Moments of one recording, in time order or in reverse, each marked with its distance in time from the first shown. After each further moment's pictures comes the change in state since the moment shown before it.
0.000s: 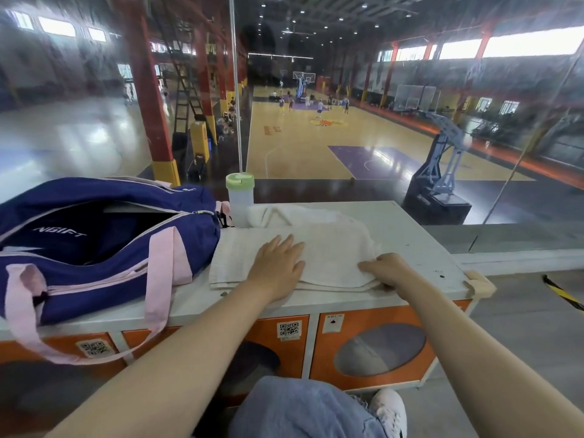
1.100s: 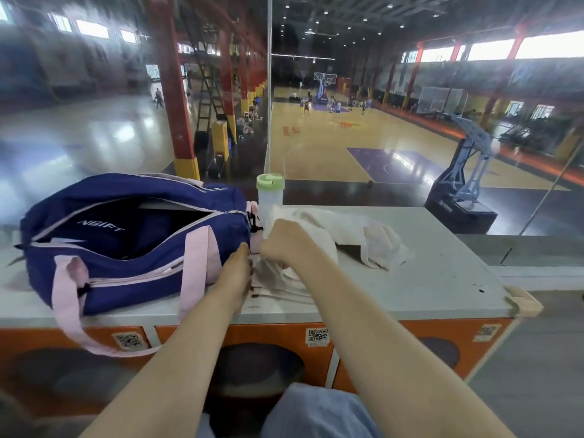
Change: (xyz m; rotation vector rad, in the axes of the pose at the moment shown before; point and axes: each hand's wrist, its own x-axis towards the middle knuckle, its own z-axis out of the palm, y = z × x) left_hand -0.040 -0.087 -0.025 -1.376 0.253 -0.801; right_hand -0.084 -0.179 0.152 -0.363 -0.113 -0.560
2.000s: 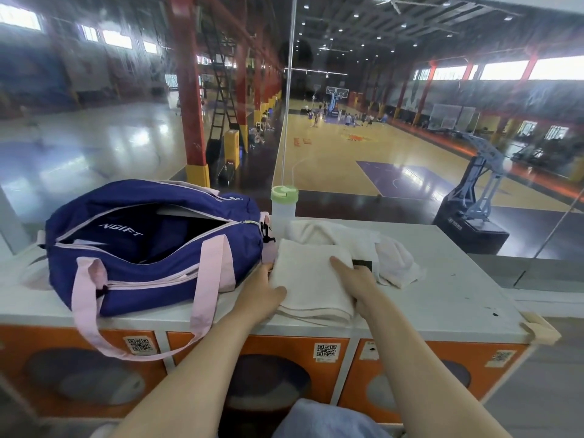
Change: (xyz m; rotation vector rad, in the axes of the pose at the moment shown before) left_hand -0.023 -0.008 0.005 0.661 -0.091 0.356; right_hand -0.007 0.114 -0.004 0.842 0.145 0.532
